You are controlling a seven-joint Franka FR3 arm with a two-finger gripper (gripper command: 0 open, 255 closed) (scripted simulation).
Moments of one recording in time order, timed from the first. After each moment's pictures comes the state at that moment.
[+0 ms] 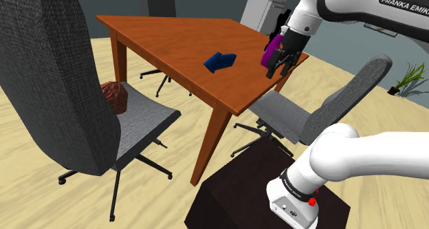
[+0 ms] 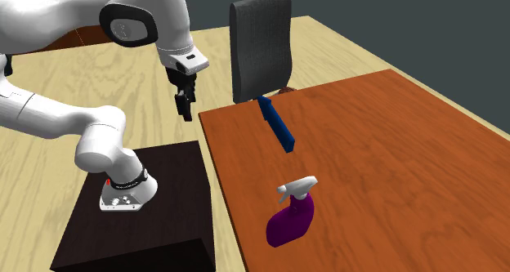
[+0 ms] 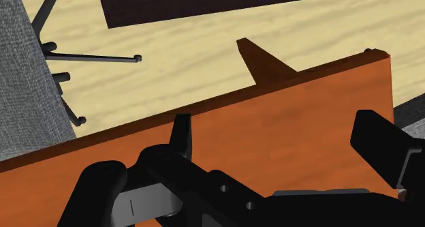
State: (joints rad) arm 0.02 -0.81 -0.07 -2.41 -0.05 1.57 0.10
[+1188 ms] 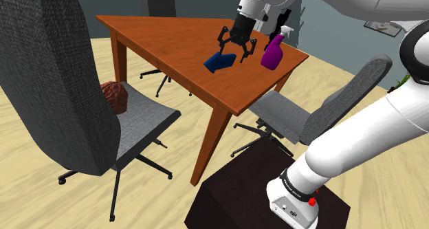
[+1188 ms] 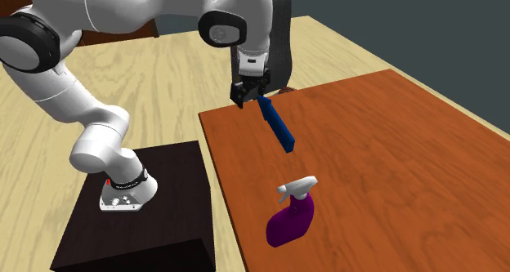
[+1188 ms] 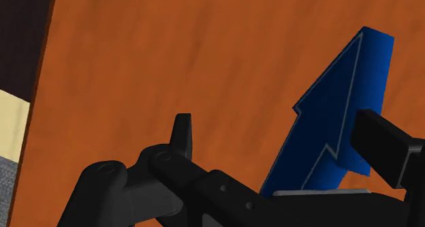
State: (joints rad) arm -0.14 -0.20 0.09 -1.97 0.14 1.74 0.96
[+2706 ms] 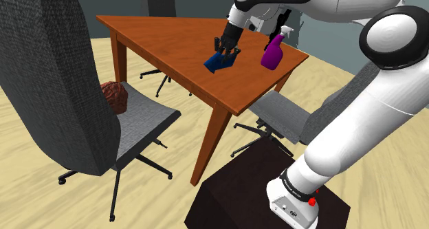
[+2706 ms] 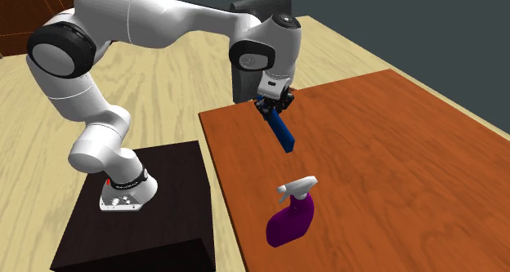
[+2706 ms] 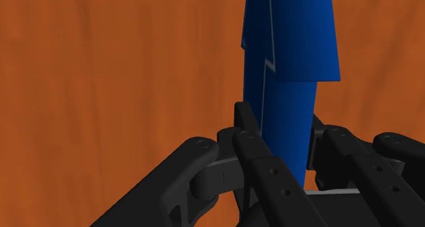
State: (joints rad) arm -0.18 0.02 0.07 -1.86 0.16 1.86 1.22
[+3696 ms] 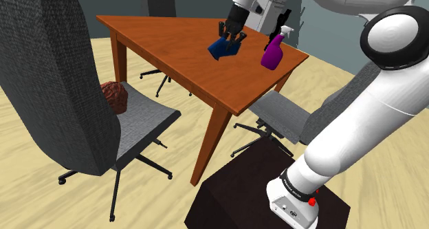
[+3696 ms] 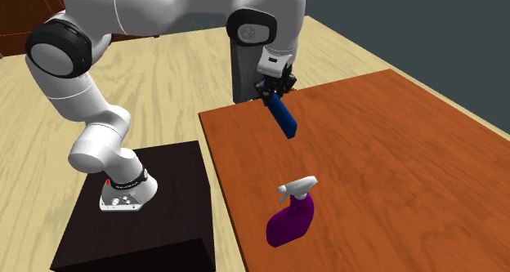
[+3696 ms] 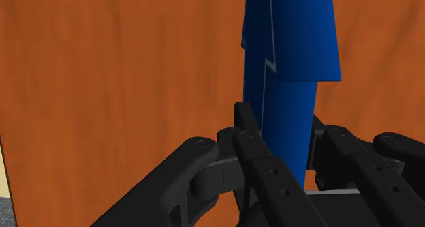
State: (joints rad) arm -0.18 0.01 0.07 -1.70 0.16 1.69 1.25
